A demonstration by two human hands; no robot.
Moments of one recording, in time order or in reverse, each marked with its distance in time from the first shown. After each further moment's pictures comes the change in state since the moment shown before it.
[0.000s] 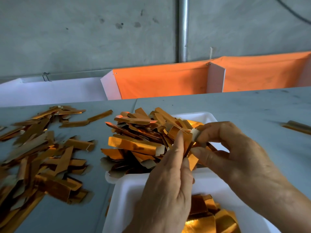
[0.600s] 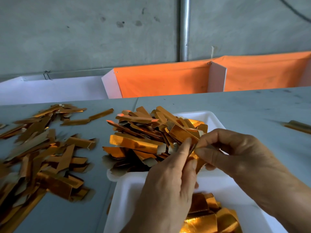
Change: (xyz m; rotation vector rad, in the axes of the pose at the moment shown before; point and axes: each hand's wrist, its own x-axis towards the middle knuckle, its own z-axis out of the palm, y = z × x) left_hand 0.001 0.003 -0.003 0.164 0.019 0.049; right_hand 0.002 0.000 -0.006 0.222 -0.147 0.121
